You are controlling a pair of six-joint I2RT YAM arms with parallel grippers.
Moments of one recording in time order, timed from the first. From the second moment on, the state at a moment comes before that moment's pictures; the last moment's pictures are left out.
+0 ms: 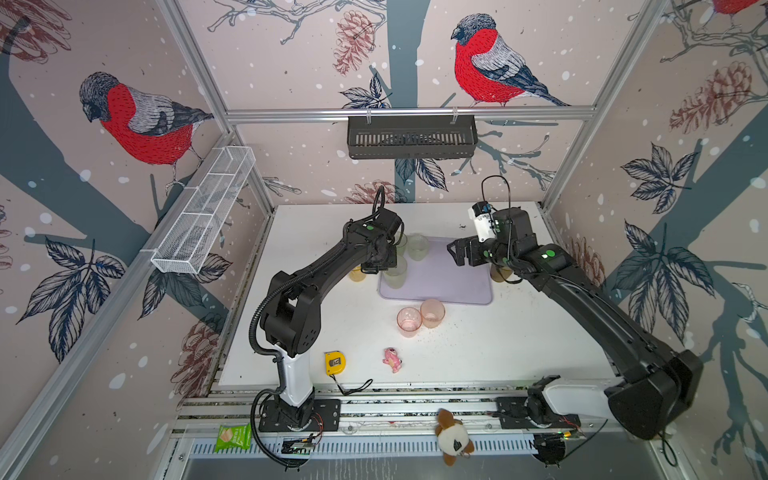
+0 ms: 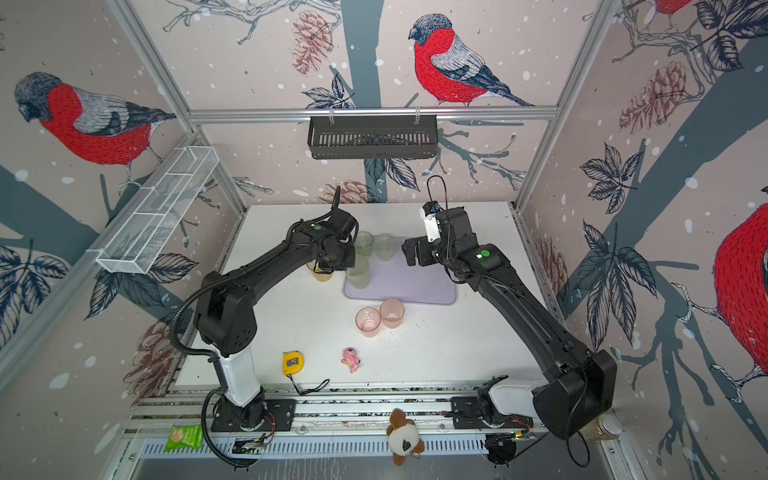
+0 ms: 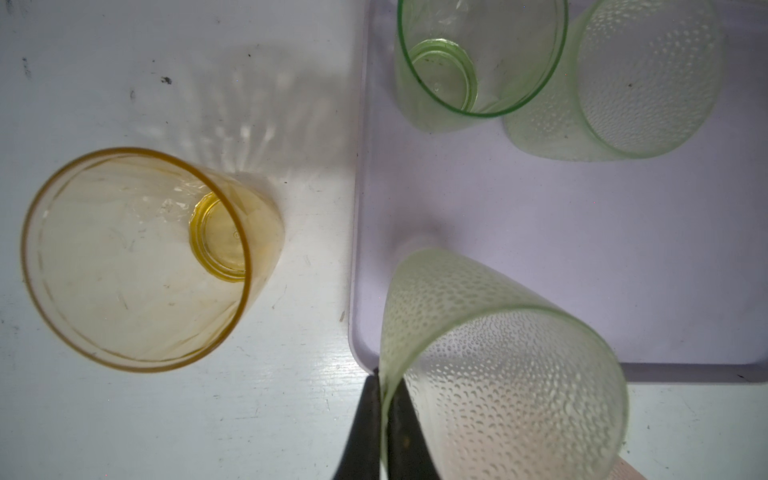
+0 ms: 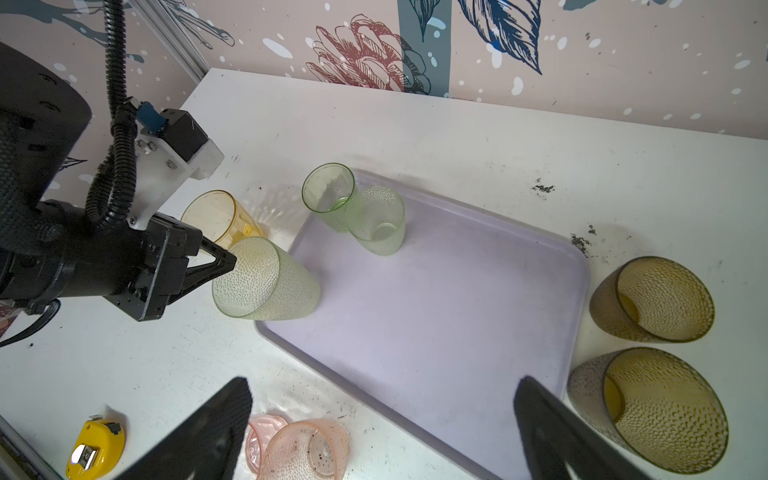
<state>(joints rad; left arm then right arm) -0.55 1.88 1.63 -0.96 -0.08 -0.53 0.48 1.31 1.28 -0.62 -0.10 0.16</state>
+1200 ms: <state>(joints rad) -0.55 1.94 1.68 -0.97 -0.13 -0.52 0.46 1.31 1.28 -0.61 -0.10 0.16</state>
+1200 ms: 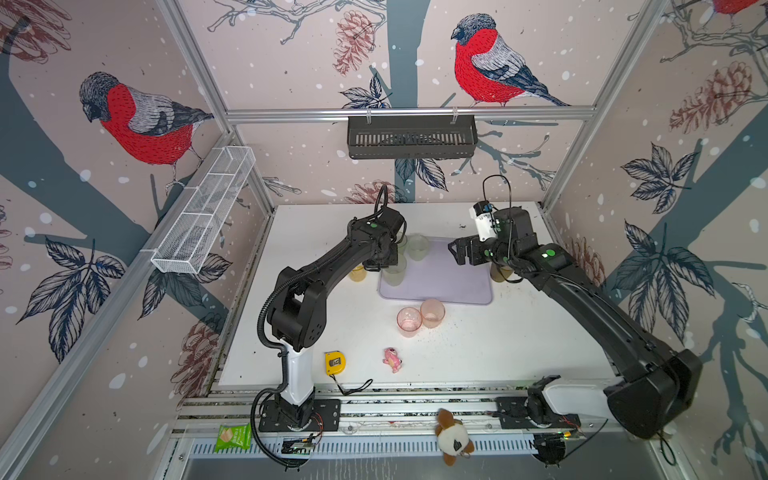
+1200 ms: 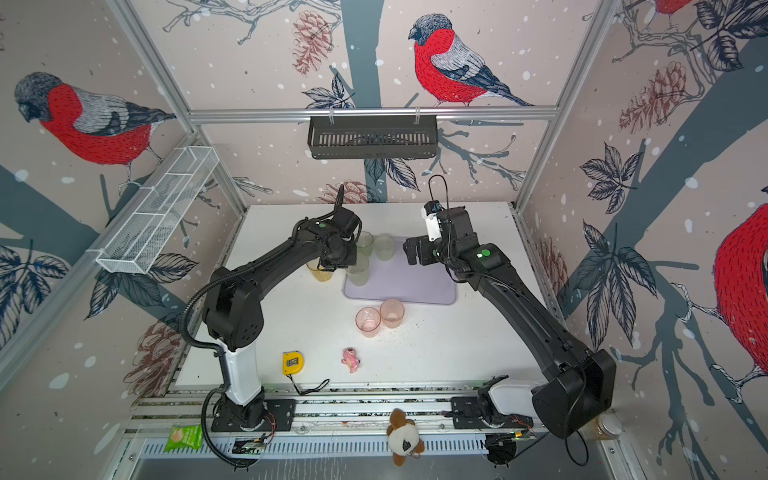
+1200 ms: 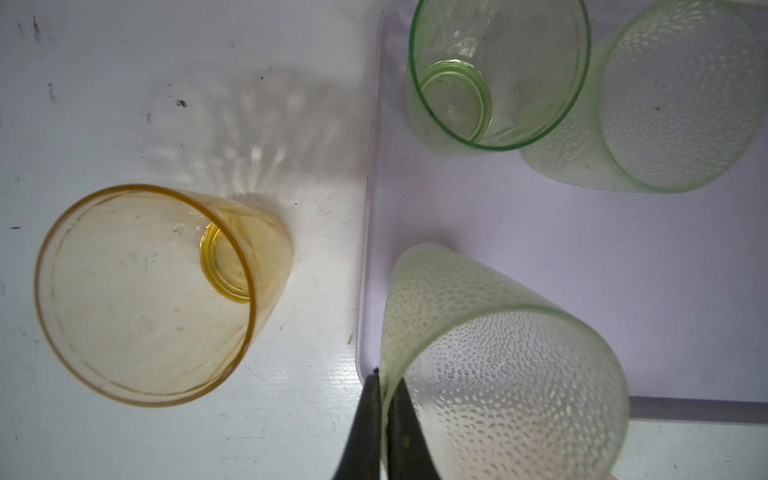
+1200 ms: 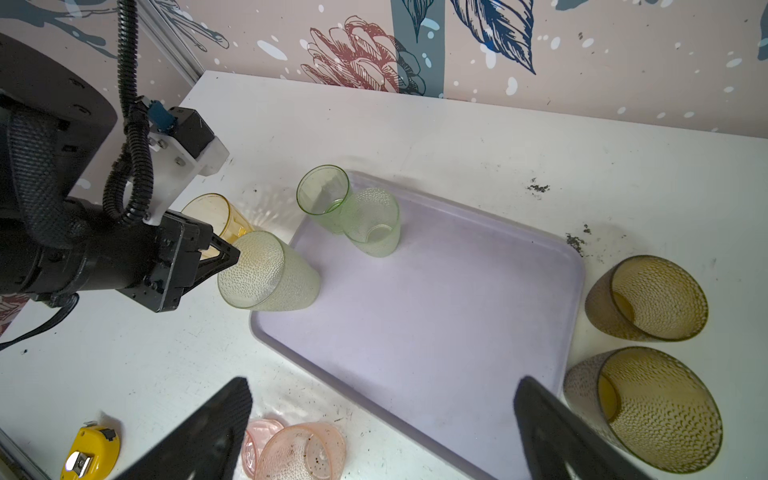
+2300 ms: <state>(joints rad) -0.55 1.93 1.70 -0.98 -0.13 -0.52 0.45 1.29 1.27 -0.60 -0.10 0.16</state>
